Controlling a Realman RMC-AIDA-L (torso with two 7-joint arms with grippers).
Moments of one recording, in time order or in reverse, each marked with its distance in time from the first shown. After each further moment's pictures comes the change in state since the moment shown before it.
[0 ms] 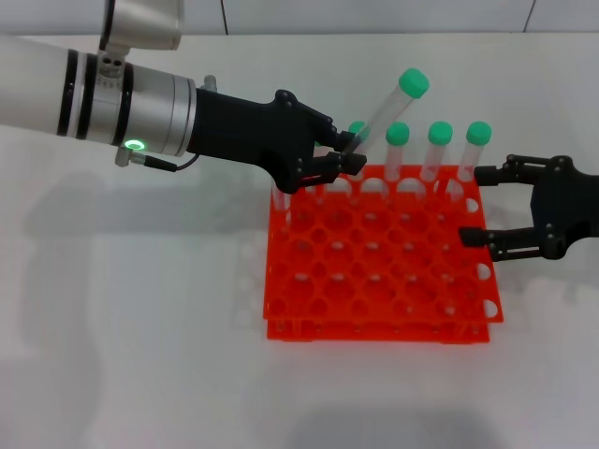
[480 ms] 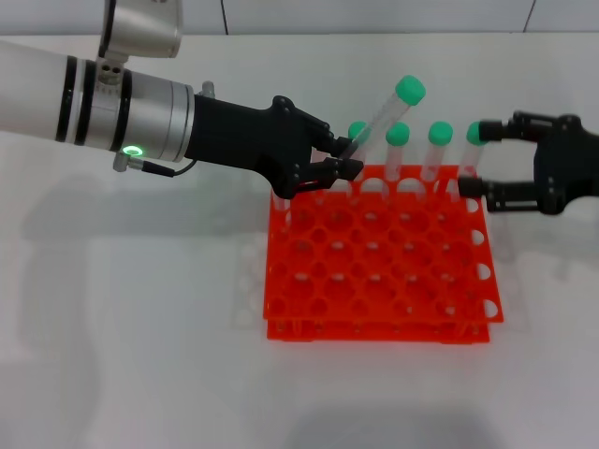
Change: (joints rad) left arm 0.009 -0.003 0.001 0.001 0.008 -0.002 0.007; right arm 0.016 0.003 0.031 -0.007 0.073 0.020 0.031
